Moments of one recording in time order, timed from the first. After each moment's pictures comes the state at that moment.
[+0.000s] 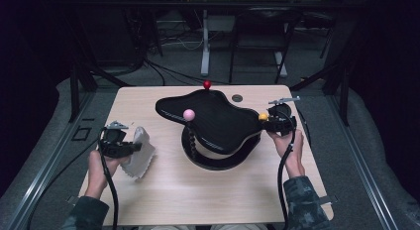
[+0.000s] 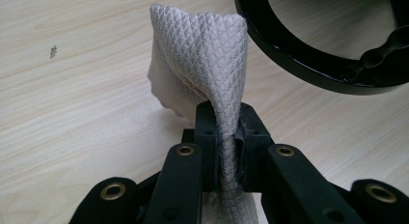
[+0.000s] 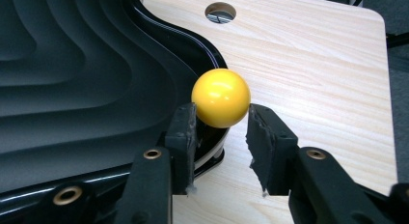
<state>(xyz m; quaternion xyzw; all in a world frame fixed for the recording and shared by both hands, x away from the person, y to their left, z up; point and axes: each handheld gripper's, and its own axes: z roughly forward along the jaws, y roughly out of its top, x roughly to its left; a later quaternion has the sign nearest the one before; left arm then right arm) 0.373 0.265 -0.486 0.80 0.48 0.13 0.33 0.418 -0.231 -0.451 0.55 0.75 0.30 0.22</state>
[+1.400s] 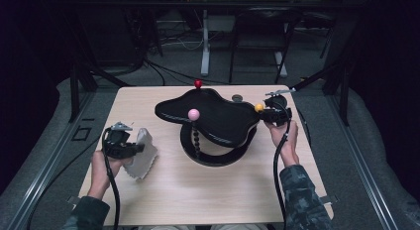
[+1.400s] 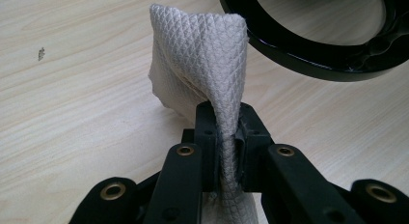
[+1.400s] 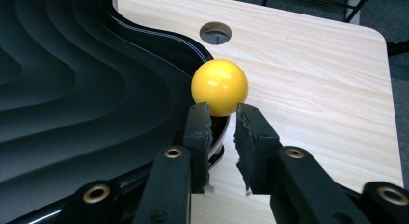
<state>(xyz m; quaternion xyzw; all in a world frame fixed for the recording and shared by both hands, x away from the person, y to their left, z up) 0.373 0.256 -0.489 0.81 0.47 0.13 0.32 0.452 -0.229 -0.453 0.55 0.74 0.31 0.22</state>
